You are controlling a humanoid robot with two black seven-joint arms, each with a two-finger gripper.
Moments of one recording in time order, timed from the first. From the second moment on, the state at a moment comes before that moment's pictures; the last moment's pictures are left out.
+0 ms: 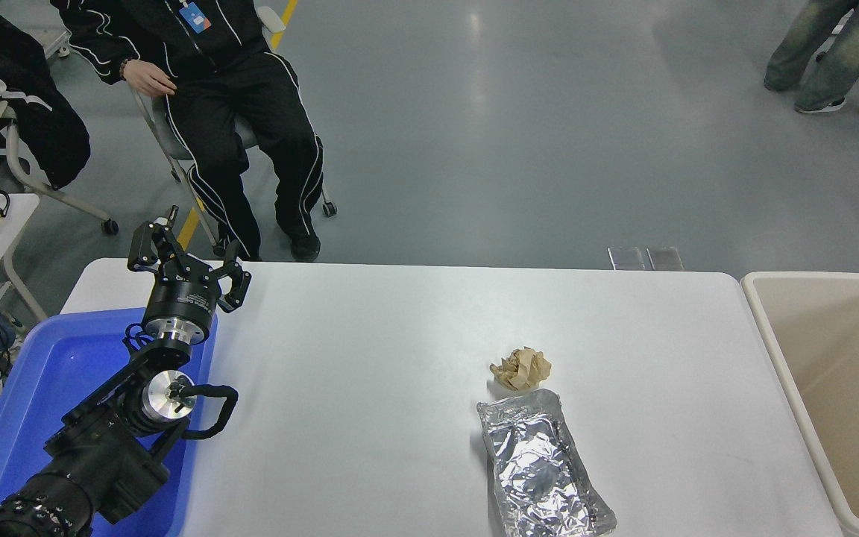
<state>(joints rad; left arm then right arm) -0.53 0.21 -1.06 -0.61 0.23 -0.31 -0.60 0.54 -0.39 -0.20 -0.20 -0.40 0.06 0.18</state>
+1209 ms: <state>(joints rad) -0.53 0.21 -1.06 -0.61 0.23 -0.31 -0.60 1.01 -0.59 0.51 0.45 -0.11 0.01 0.19</state>
